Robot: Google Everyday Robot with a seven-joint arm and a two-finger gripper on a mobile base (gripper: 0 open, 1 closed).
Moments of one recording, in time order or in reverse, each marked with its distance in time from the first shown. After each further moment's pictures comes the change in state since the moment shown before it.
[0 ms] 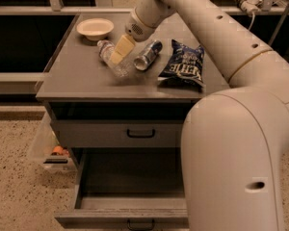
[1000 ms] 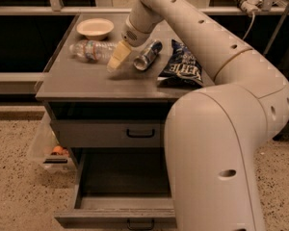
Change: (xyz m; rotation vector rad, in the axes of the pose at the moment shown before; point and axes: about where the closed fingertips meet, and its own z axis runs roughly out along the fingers) arm 0.008 -0.017 0.035 0.046 0.087 0.030
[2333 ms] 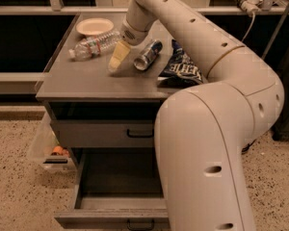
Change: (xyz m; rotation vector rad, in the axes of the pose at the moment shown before) arm 0.002 -0.014 0.006 0.055 0.057 -0.026
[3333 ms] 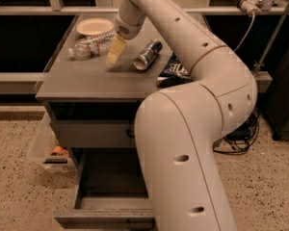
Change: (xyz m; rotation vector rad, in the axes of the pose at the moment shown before) arm -0.021 -0.022 0.006 0.054 0.022 -0.086
